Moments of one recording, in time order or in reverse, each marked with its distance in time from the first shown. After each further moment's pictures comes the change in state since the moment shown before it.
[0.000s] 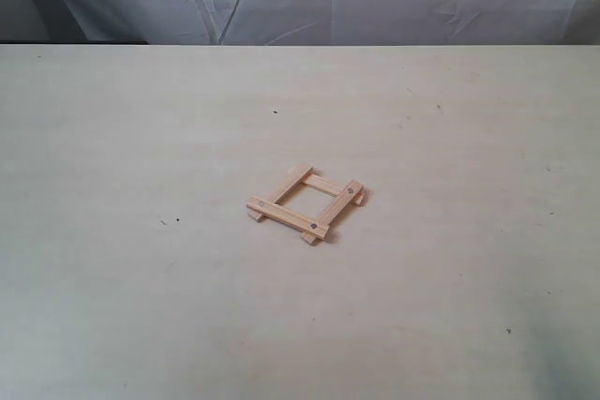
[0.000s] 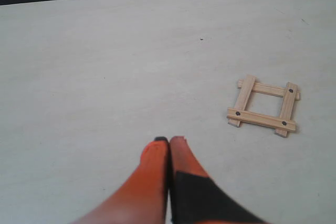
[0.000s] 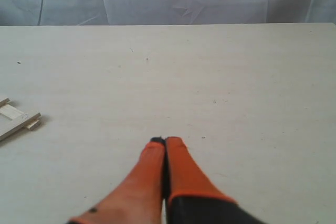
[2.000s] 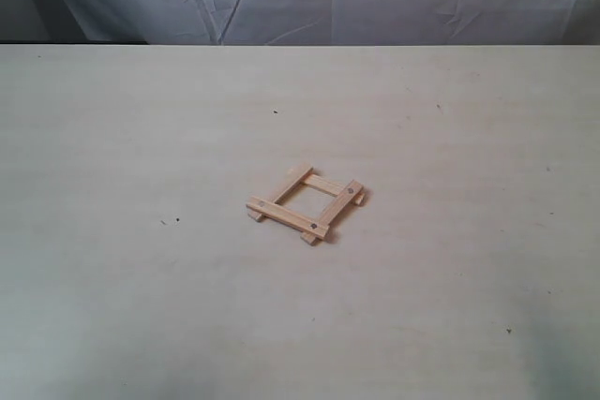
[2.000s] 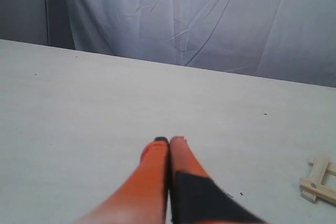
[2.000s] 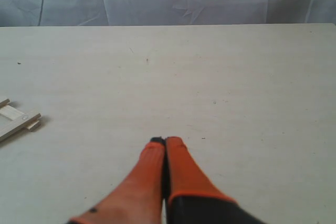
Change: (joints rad) left arm 0.400 -0.609 0.641 -0.046 -0.471 0.000; right arm 0.000 0.000 0.000 0.000 -0.004 0.000
